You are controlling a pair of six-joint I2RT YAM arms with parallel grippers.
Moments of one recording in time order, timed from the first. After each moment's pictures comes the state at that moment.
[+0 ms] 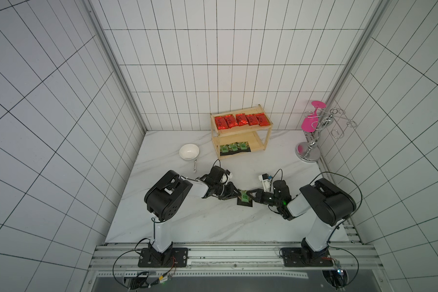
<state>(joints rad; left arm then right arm) -0.63 1.93 0.88 0.20 0.68 -0.85 0.52 1.79 0.31 0.97 -0.57 0.76</state>
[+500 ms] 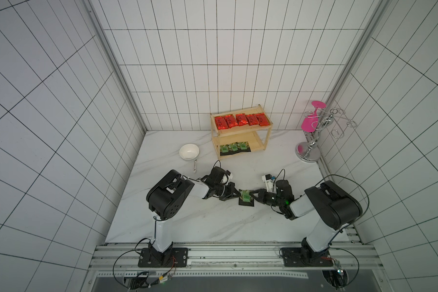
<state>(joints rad) -0.62 1.93 0.84 0.27 0.69 -0.89 0.45 1.66 0.30 0.77 -0.59 0.77</state>
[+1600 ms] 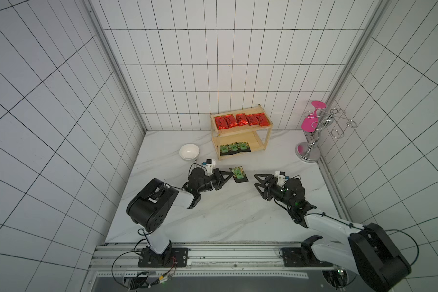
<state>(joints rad) -0.51 1.74 0.56 1.11 0.59 -1.42 0.56 1.22 0.29 0.71 -0.37 1.59</state>
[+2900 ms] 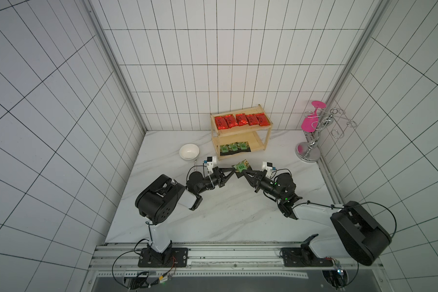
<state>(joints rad) -0.53 1.84 0.57 1.43 0.60 -1.53 0.65 1.35 0.42 0.89 -0.36 1.60</state>
